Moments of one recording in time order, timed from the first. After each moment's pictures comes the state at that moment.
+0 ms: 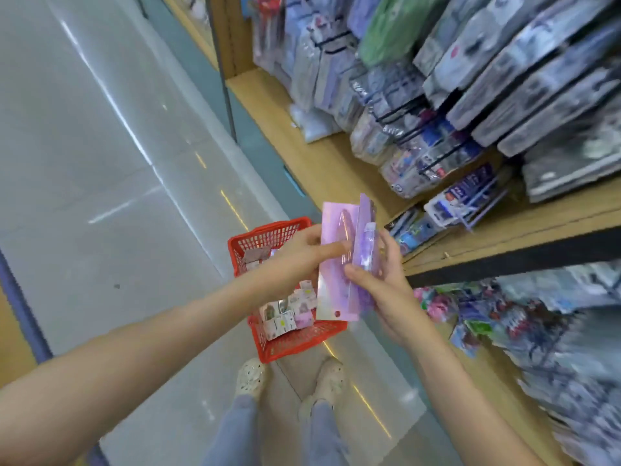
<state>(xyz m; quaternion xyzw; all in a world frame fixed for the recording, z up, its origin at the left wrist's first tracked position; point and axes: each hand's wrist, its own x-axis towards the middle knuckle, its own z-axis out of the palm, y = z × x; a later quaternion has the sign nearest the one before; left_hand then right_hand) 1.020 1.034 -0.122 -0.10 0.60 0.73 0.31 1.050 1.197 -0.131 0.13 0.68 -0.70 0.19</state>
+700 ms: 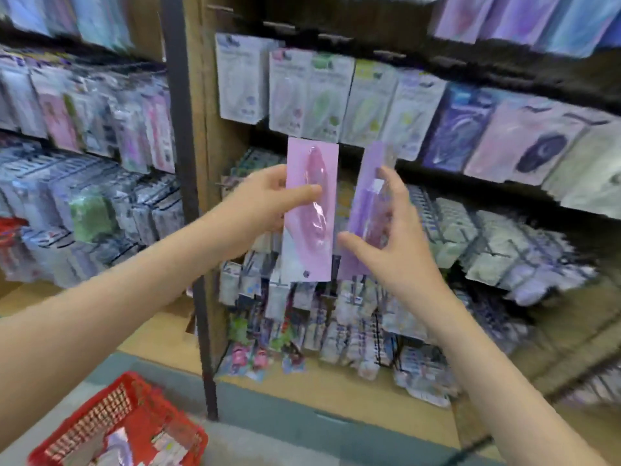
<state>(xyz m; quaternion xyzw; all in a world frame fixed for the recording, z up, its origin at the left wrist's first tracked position) 1.259 1.323 0.254 0.36 0.64 0.65 0.19 1.380 1.474 0.225 0.07 0.88 -0.34 -0.33</state>
